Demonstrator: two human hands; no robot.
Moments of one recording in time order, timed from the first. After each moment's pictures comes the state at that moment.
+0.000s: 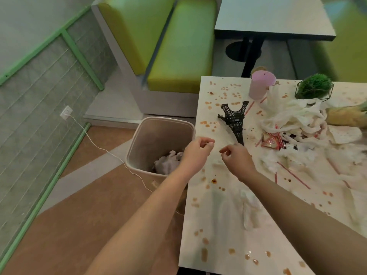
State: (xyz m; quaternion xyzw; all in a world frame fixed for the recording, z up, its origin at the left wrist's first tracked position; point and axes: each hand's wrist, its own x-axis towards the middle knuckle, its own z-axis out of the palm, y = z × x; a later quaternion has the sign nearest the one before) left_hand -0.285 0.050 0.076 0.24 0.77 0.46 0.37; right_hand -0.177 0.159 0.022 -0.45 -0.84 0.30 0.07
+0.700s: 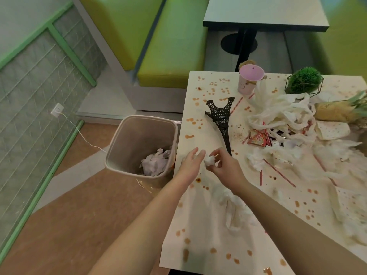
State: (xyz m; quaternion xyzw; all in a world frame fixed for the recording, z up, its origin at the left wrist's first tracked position) left_hand -0.241 0.071 0.030 0.12 0.76 0.44 0.47; right_hand -0.133 0.156 0.016 -0.39 -0.77 0.49 0.09
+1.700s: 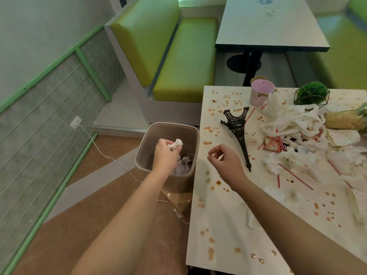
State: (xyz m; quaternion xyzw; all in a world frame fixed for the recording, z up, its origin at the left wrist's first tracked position) left_hand -0.335 -0.011 0.080 0.17 0.87 0.41 0.21; right_hand -0.181 0.094 0.071 -0.39 -0.76 0.49 0.18
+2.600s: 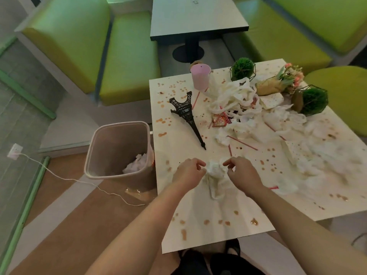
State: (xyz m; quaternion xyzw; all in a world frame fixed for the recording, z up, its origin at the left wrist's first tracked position) left_hand -0.180 0.044 0.024 0.45 0.79 0.18 0.37; right_hand -0.005 0.120 0.014 -0.56 -0.77 0.31 0.06
